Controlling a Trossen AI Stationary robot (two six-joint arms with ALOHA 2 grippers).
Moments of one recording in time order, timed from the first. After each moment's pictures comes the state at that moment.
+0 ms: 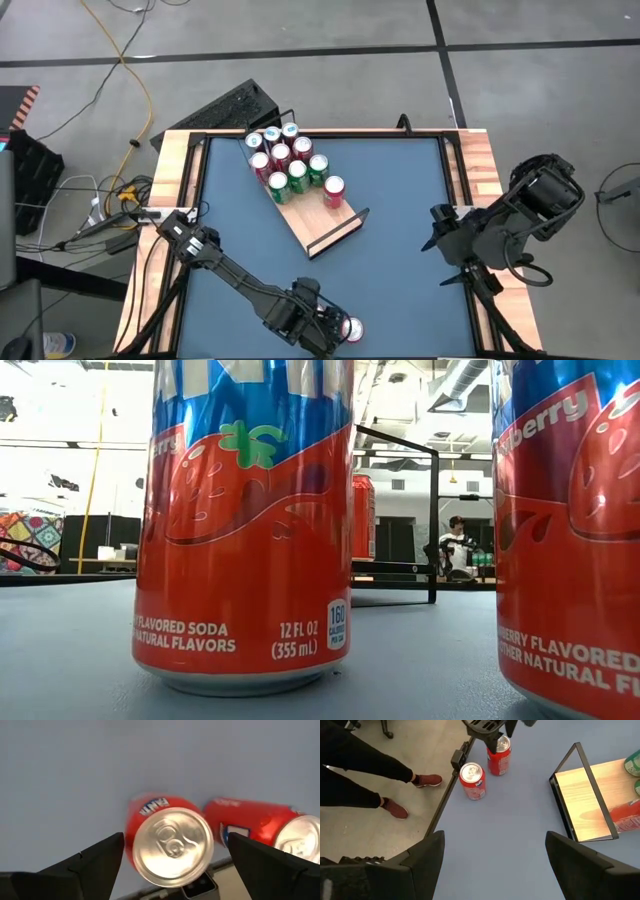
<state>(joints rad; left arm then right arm) -0.59 2.32 2.33 -1.29 -0.26 -1.92 0.73 1.47 2.11 -1.57 0.15 0.33</state>
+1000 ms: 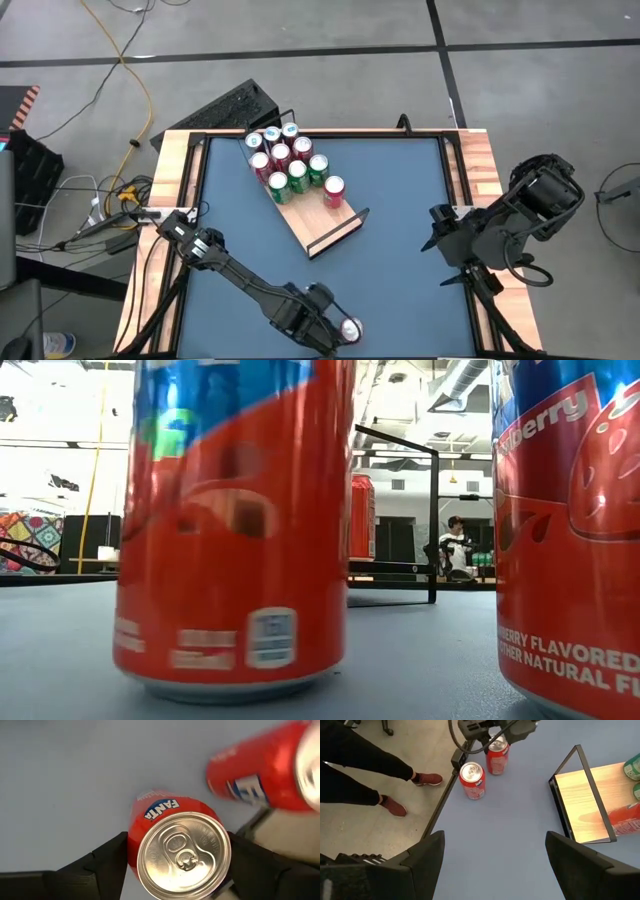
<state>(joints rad) -0.58 2.36 2.34 -1.34 -0.14 -1.39 0.73 1.47 2.11 -1.57 0.14 0.30</state>
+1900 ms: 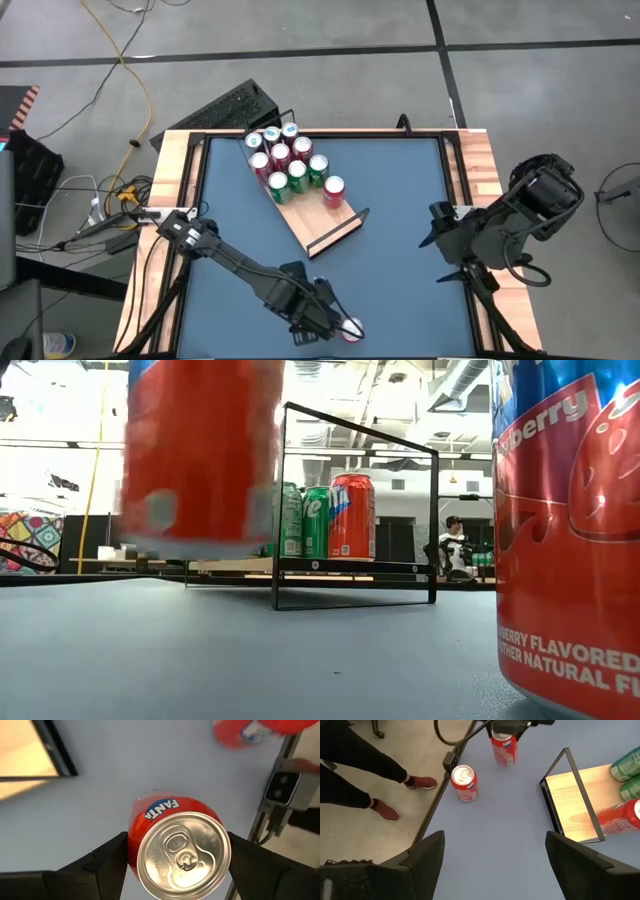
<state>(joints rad) -0.52 2.27 2.35 -1.42 -0.10 -0.76 0.72 1.47 2.11 -1.57 0.19 0.31</state>
